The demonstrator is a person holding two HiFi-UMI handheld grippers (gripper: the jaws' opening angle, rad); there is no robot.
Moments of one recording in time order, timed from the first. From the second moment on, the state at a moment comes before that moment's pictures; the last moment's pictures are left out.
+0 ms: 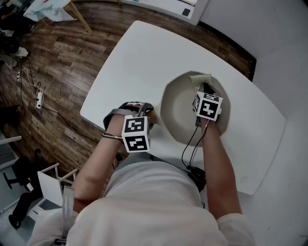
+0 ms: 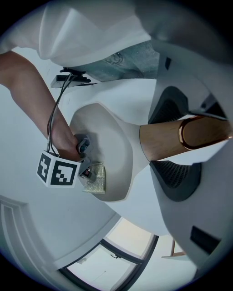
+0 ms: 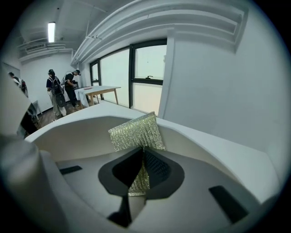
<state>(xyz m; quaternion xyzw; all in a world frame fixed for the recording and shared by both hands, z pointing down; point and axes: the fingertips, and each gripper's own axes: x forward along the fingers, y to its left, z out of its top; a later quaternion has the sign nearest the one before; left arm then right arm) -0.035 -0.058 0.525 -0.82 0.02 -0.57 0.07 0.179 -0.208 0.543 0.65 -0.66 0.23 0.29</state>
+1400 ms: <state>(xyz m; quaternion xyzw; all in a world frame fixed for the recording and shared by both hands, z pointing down) -0.035 -0.061 0.525 -0.82 0.03 -0.56 0.08 0.197 -0.170 0.534 0.65 -0.65 0.26 0.28</state>
